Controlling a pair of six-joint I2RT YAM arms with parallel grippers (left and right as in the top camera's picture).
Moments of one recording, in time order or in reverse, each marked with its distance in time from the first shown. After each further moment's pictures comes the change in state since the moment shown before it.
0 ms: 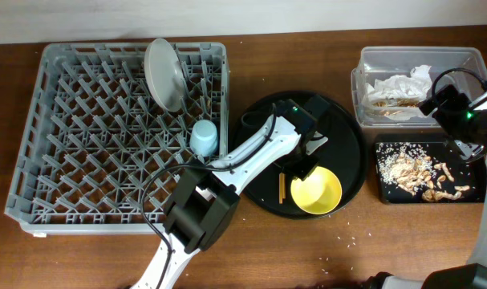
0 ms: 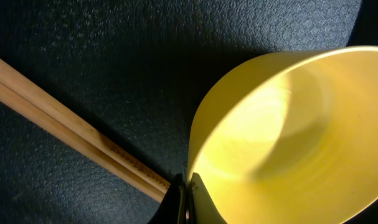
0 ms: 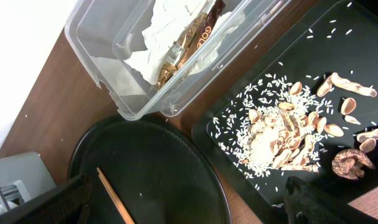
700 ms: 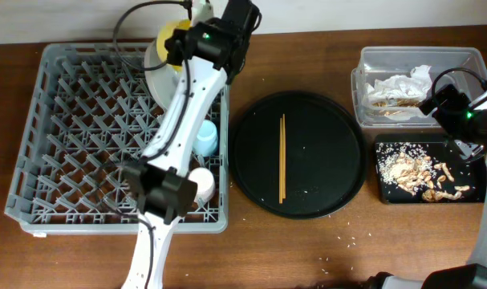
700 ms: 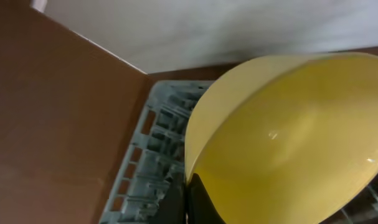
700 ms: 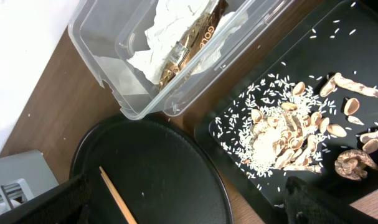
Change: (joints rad) left arm 0.346 0.071 0.622 -0.153 -1.324 -0.219; right arm 0.000 0.000 0.003 0.000 -0.007 0.000
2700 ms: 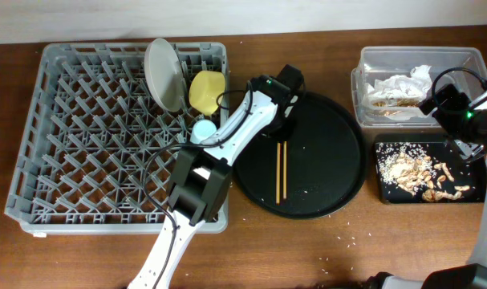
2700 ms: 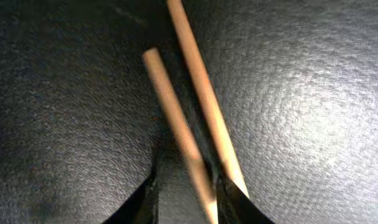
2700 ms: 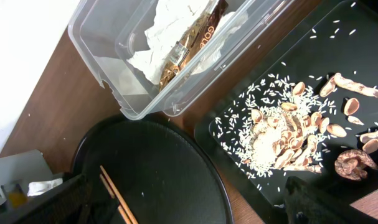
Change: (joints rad) left arm -0.177 0.149 -0.351 0.215 1.193 0.057; right arm 0.000 0.000 0.001 0.000 0.000 0.000
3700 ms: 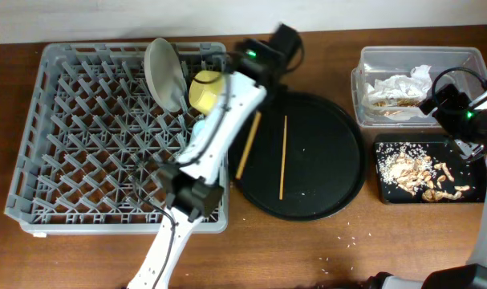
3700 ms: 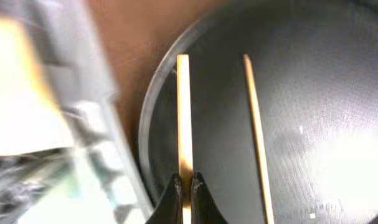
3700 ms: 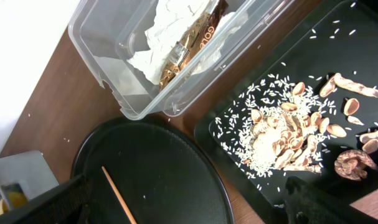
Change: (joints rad) left arm 0.043 0.022 0.660 -0.518 -0.191 -0.032; right arm 0.000 0.000 0.000 0.000 0.000 0.000
